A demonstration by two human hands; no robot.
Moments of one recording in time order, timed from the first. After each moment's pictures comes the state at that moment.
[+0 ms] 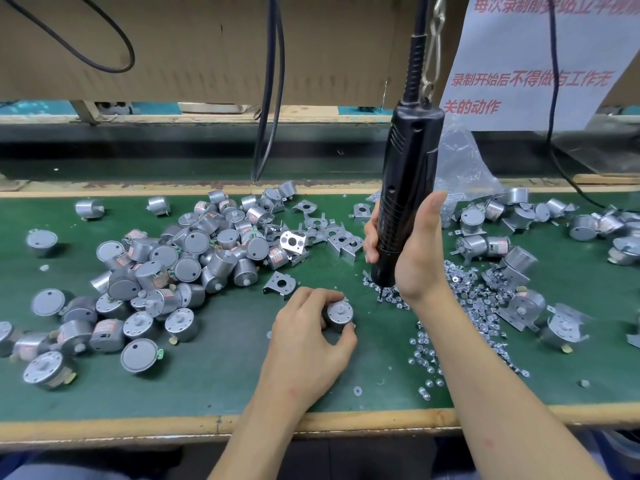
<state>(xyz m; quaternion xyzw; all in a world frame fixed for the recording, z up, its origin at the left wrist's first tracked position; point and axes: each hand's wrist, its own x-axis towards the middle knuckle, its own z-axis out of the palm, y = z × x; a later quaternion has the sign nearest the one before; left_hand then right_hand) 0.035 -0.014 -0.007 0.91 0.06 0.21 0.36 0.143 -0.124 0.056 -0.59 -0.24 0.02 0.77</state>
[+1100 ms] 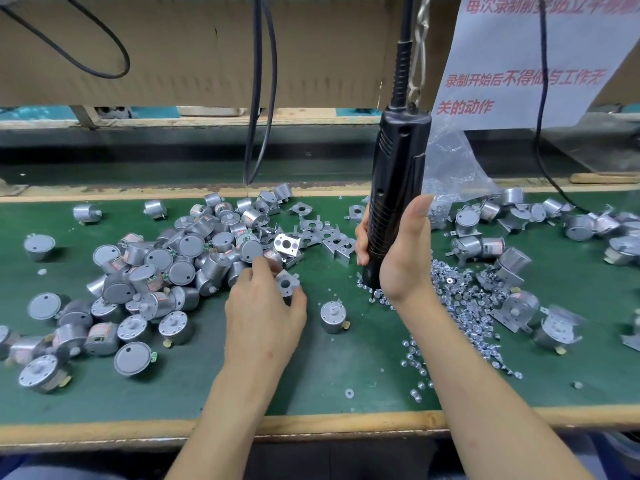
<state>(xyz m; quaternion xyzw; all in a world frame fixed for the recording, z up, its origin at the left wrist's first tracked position) 0.053 0.013 0.014 0.90 0.24 0.23 0.28 0.142 -0.117 0.055 -0.58 -0.22 -0.01 0.78</state>
